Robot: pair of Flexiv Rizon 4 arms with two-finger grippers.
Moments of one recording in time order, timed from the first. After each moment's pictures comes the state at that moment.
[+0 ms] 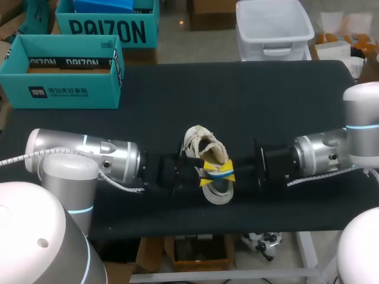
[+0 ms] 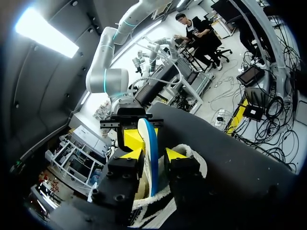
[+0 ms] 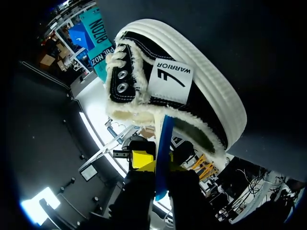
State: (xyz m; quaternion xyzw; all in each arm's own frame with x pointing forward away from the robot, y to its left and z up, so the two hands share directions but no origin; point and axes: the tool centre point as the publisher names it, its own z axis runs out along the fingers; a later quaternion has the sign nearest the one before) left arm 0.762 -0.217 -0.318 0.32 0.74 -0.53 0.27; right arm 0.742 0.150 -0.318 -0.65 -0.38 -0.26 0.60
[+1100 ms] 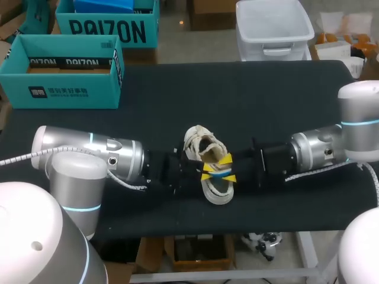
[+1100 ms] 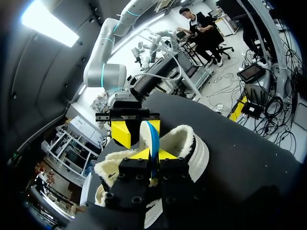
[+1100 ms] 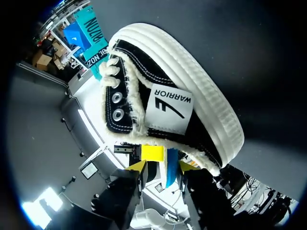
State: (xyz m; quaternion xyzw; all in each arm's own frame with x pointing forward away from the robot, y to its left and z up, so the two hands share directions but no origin) left arm 0.785 -0.215 -0.343 0.30 0.77 -0.50 0.26; right arm 0.758 0.144 -0.329 -0.64 -0.39 -0.25 0.62
